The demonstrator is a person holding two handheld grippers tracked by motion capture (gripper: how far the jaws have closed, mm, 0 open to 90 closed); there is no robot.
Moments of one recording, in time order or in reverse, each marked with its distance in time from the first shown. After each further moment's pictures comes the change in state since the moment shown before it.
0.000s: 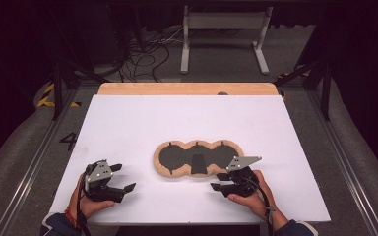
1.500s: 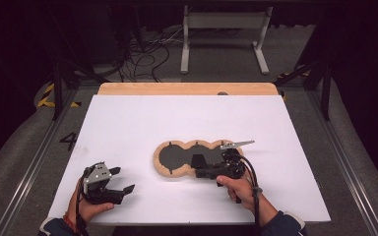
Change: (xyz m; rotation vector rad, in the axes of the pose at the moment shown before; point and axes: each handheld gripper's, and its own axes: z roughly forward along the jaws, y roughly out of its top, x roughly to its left) left arm -0.006 -0.003 -0.004 0.013 0.015 -0.073; right arm -0.020 0.034 0.026 -0.100 0.268 0.382
